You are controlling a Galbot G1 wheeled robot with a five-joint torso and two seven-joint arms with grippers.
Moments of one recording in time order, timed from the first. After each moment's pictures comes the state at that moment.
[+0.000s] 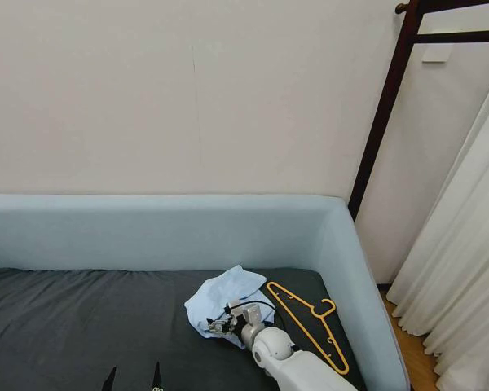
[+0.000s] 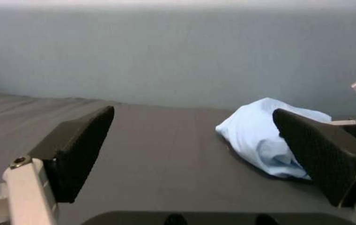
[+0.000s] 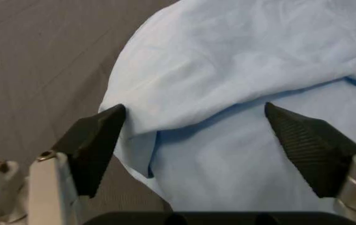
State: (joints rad) left arm 1.83 -1.34 -0.47 -1.90 -0.14 -0.42 -0.30; right arm -0.63 1.44 -0.34 1.04 0.63 -0.23 0.02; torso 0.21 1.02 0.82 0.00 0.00
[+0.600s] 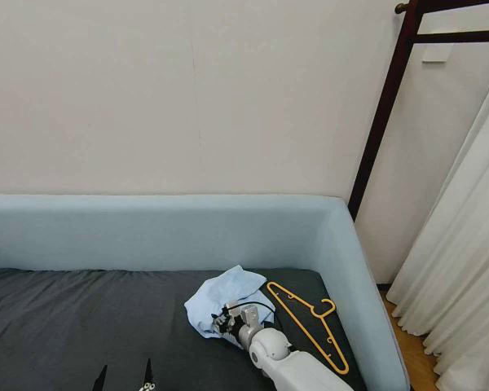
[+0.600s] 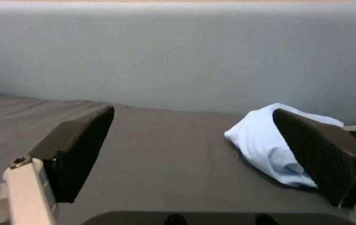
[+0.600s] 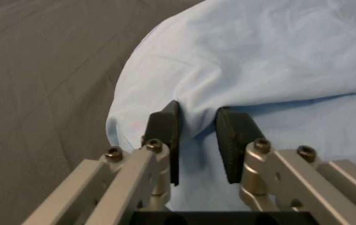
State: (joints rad) left arm 1.81 -1.34 -0.49 -1.89 -0.16 -0.42 -0.31; right arm -0.62 1.45 -0.35 1.02 0.63 -0.21 0.01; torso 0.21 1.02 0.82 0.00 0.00
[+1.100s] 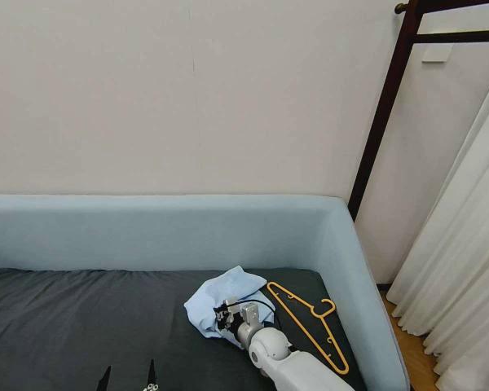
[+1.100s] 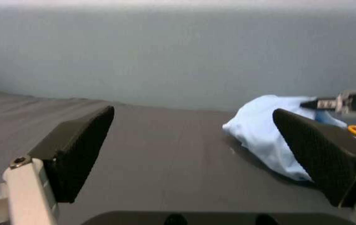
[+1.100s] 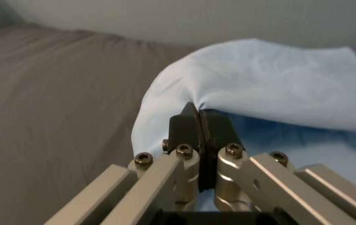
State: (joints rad) left arm 1.80 -1.34 -0.47 -1.88 -0.15 -0.42 -0.31; right arm -0.63 1.42 -0.33 1.13 0.68 -0.18 0.04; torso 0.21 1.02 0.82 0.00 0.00
